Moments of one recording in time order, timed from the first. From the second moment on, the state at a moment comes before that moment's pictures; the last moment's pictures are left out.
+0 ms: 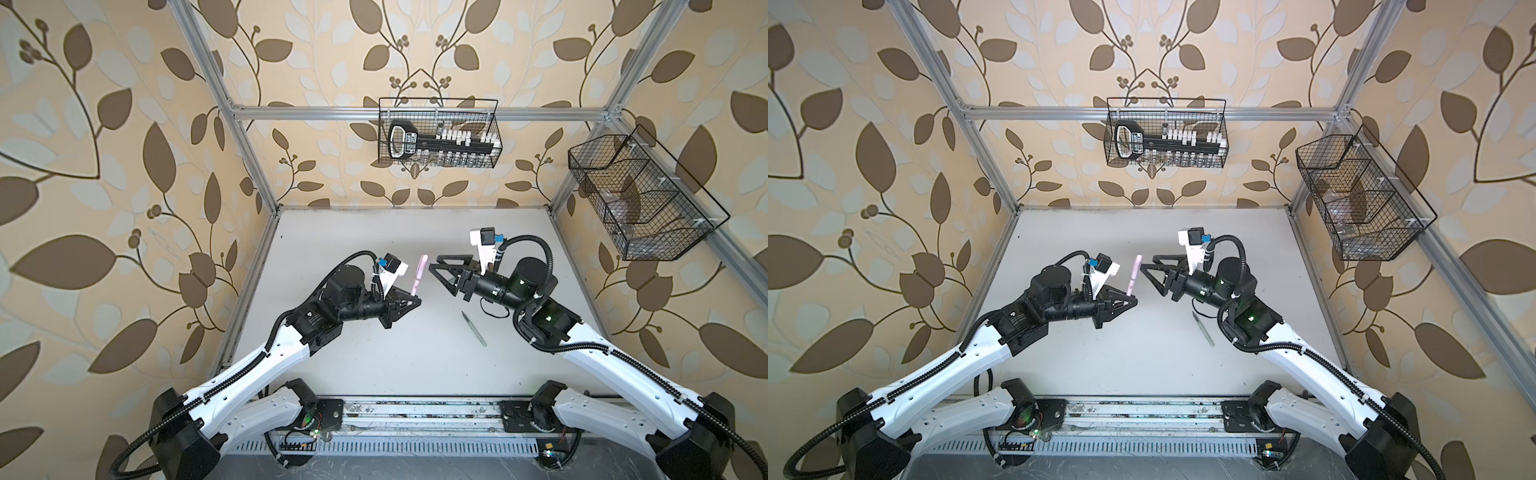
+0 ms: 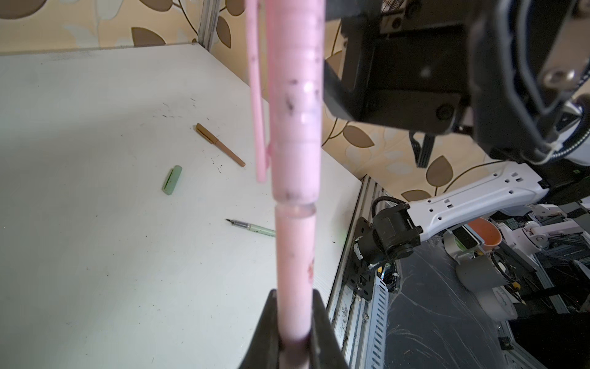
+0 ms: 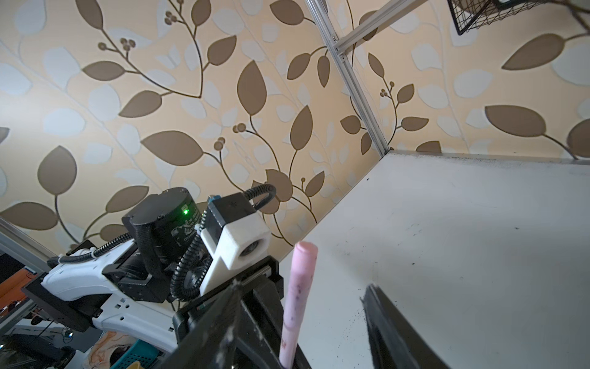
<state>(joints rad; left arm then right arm) -0.69 0.97 0.79 -0.17 0.54 -0.32 0.61 1.02 0.83 0.21 -0.42 0.57</state>
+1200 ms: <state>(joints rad) -0.69 0.97 0.78 -0.17 0.54 -0.32 0.61 1.23 1.02 0.07 -0.58 0.53</state>
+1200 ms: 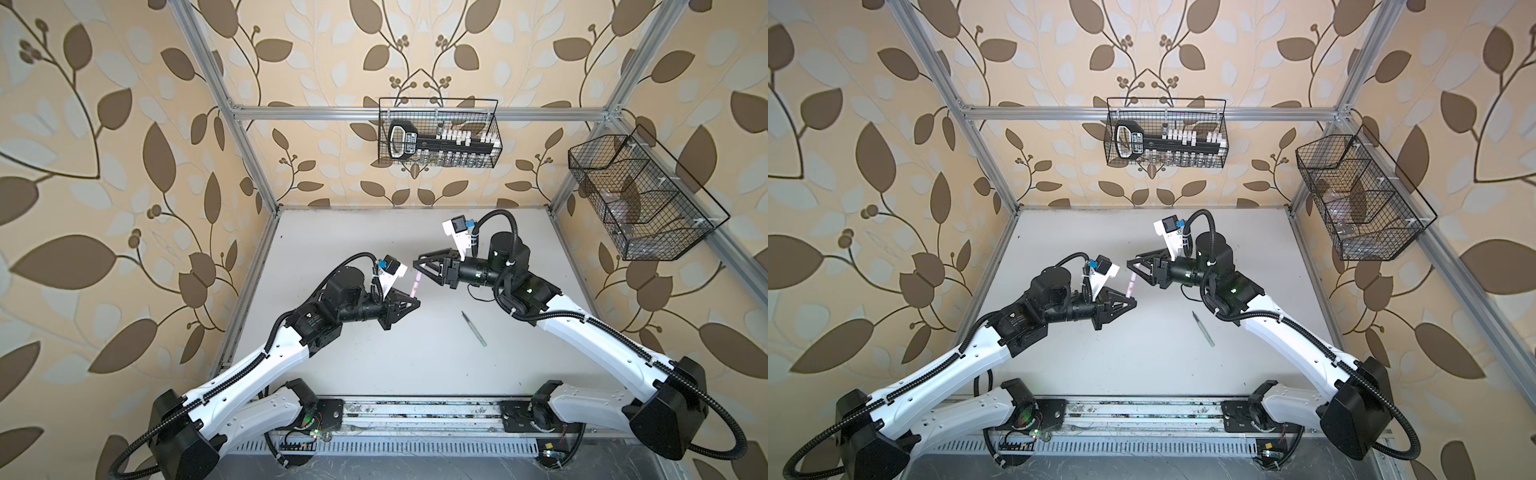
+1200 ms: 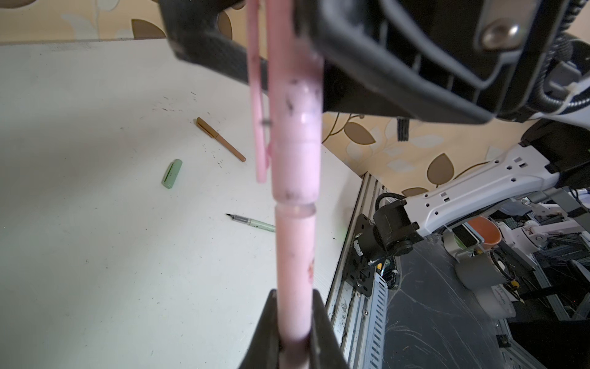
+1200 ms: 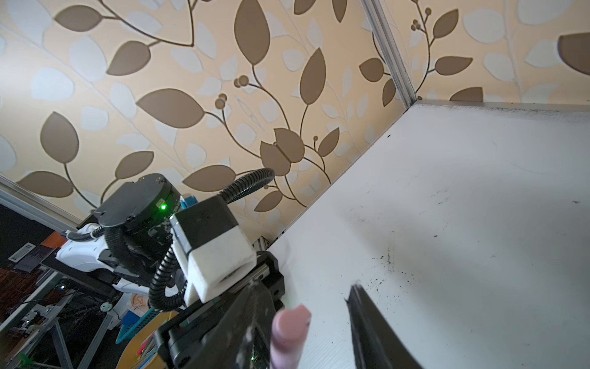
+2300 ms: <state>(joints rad) -0.69 1.02 0.85 -0.27 0.39 -0.16 0.62 1.25 1.06 0.02 -0.53 0.48</state>
